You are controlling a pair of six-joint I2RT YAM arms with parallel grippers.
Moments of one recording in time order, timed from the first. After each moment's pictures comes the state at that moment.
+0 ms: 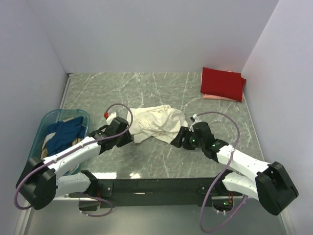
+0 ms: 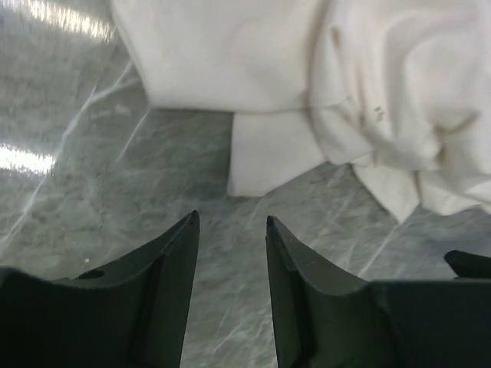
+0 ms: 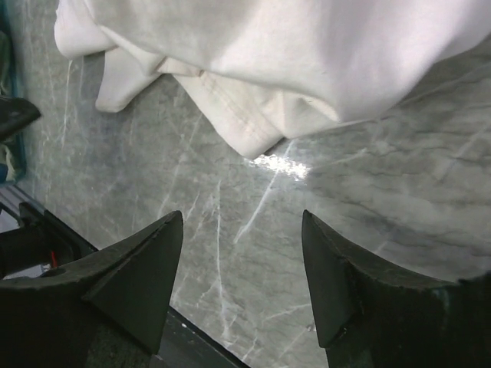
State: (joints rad) left arm -0.65 1.14 0.67 -0.42 -0.23 -1.00; right arm 0.54 1.05 0.40 -0.04 -0.20 0.72
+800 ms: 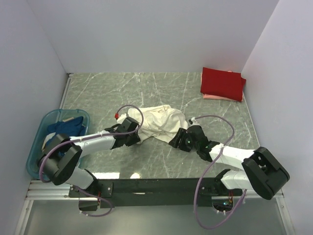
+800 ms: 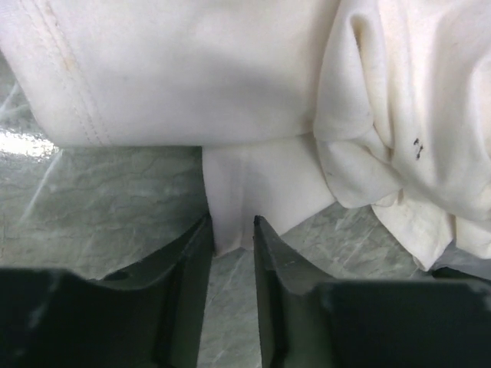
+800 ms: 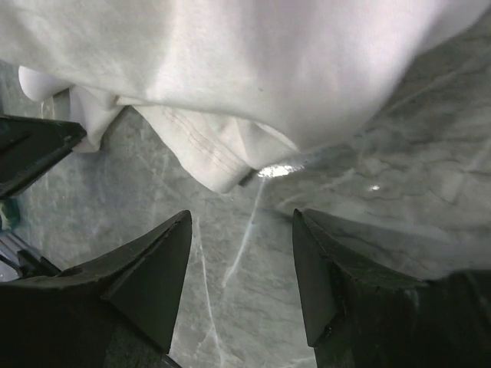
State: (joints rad) left arm -0.69 1.44 0.66 -0.17 -0.20 -1.05; right arm 0.62 1.23 0.34 0.19 -0.07 0.87
